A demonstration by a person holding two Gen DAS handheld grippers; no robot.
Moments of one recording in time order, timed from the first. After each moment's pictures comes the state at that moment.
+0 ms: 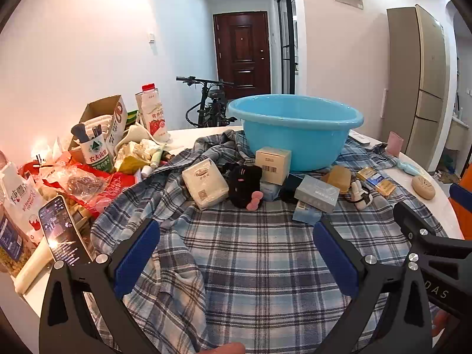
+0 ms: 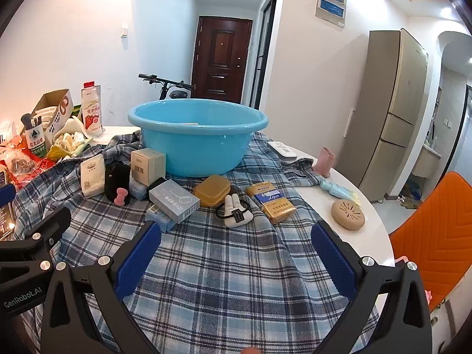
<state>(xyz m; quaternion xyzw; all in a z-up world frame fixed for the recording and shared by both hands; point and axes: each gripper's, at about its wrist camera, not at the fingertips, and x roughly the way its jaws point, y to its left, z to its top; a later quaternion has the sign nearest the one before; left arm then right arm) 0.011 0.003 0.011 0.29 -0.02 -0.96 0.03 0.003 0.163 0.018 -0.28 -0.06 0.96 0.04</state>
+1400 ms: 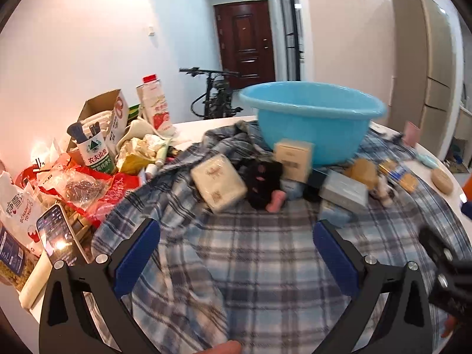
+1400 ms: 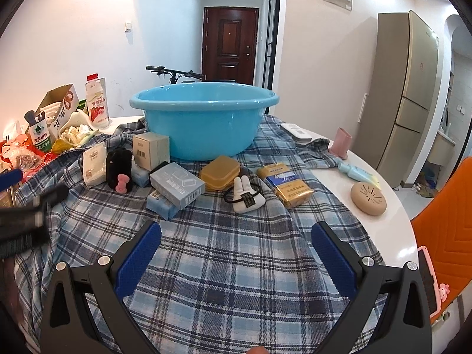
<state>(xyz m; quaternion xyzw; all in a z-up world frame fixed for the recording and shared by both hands) -0.036 -0.025 0.000 0.32 -0.02 -0.95 0.05 -0.014 0.175 -0.011 -0.31 -0.03 0.95 0.00</state>
